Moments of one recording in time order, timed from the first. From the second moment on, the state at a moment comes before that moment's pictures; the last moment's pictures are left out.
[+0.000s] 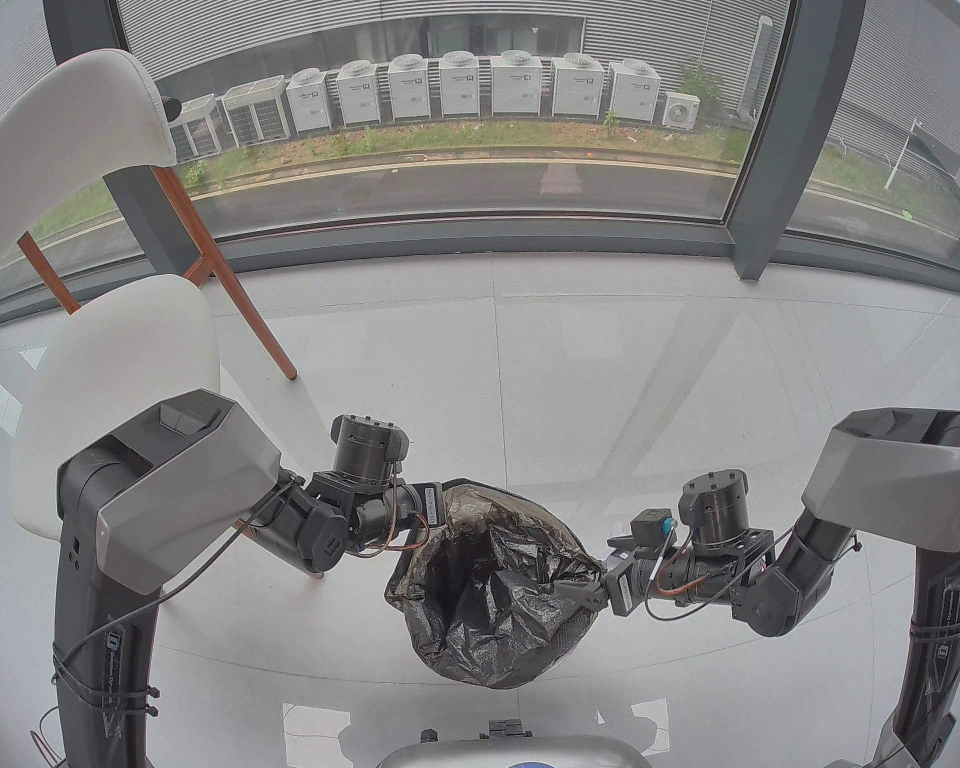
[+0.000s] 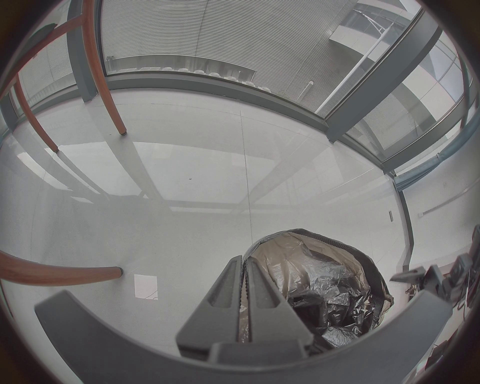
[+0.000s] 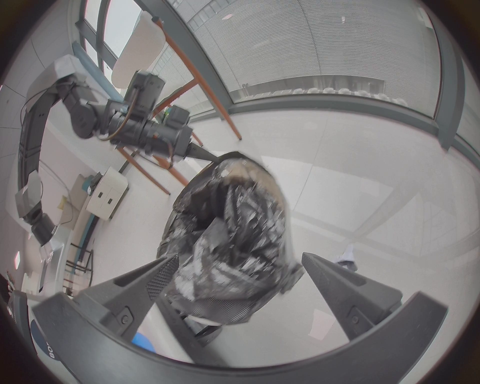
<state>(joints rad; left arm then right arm) -0.42 2.41 -1.25 -0.57 0.00 -0.36 0.48 2.26 -0.69 -0.96 0.27 -0.06</state>
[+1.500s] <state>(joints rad) -0.44 2.40 -1.23 -0.59 0.03 -0.37 0.39 2.39 -0.81 -0.98 0.27 -0.09</state>
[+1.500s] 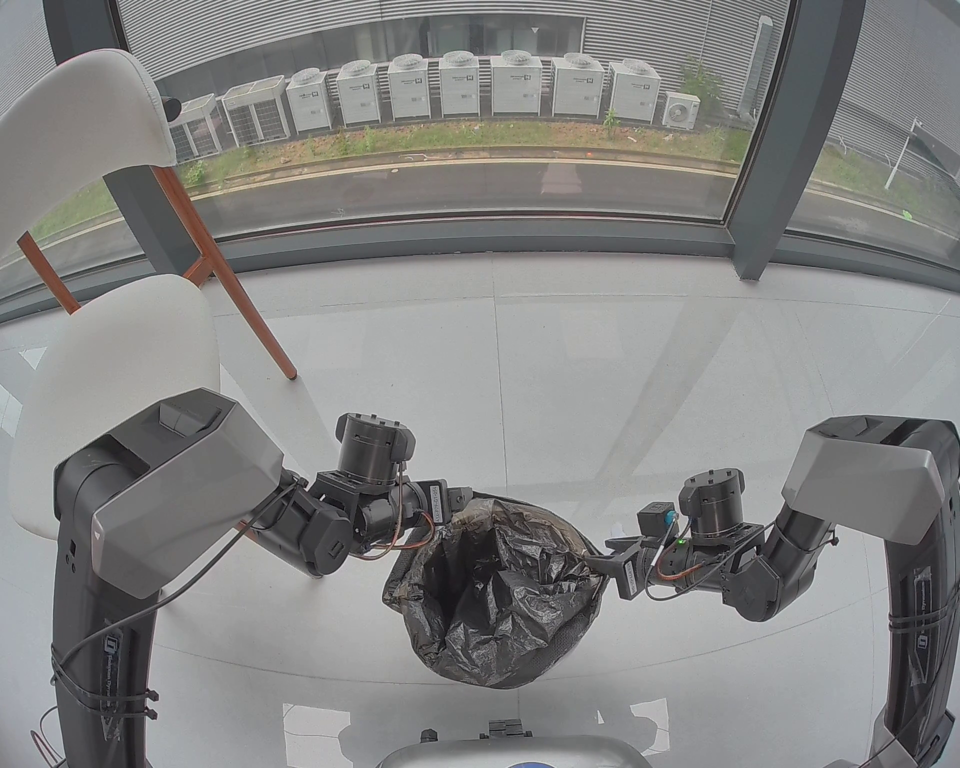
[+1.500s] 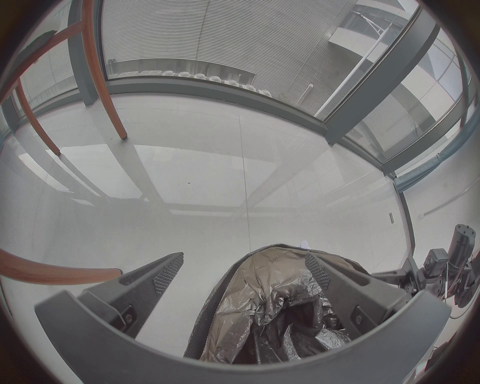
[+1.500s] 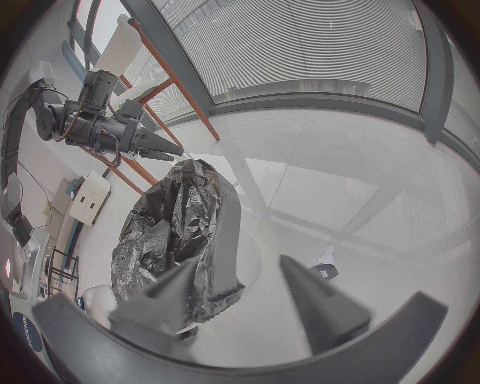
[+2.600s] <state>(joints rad) -0.43 2.31 -1.14 -0.70 0.07 -0.47 0.34 2.45 -0.84 -0.97 0.27 -0.11</state>
